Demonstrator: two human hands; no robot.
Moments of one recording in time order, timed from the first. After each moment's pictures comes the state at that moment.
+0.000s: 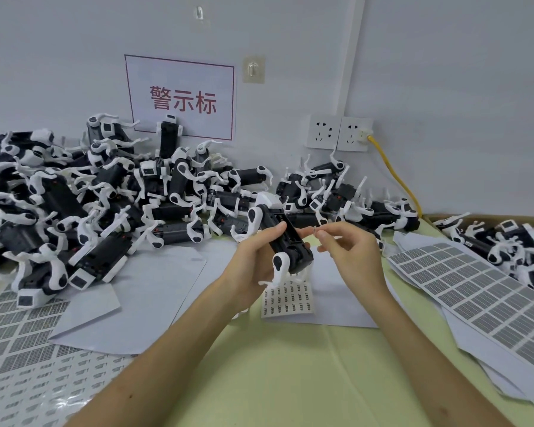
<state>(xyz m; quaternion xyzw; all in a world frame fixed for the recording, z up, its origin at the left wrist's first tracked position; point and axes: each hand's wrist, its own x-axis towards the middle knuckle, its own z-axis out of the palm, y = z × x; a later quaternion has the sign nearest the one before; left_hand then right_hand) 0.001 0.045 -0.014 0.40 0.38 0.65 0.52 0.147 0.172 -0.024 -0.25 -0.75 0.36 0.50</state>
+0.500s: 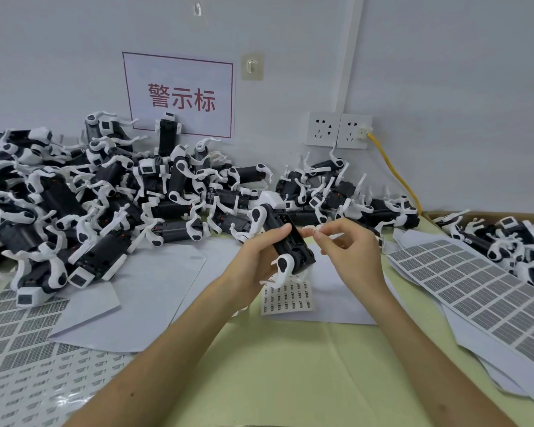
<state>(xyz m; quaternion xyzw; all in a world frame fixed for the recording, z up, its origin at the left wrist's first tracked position) -0.002 0.050 -0.020 0.42 0.42 0.63 0.50 0.146 0.169 -0.024 -0.27 -0.75 0.33 0.50</state>
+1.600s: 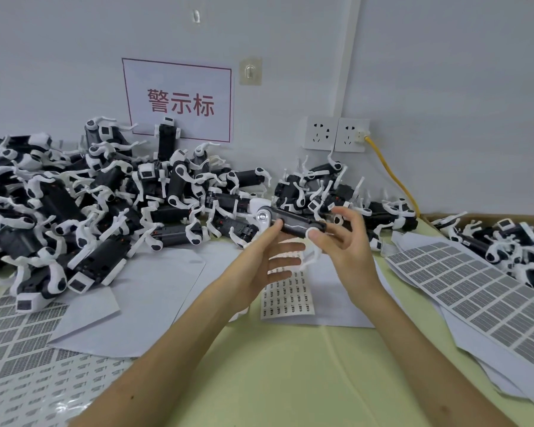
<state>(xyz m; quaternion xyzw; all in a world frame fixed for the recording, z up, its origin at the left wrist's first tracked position) -0.006 0.057 -0.022 0.36 0.49 0.63 0.49 0.140 0.166 -0.025 -0.20 -0.68 0.51 0.49</state>
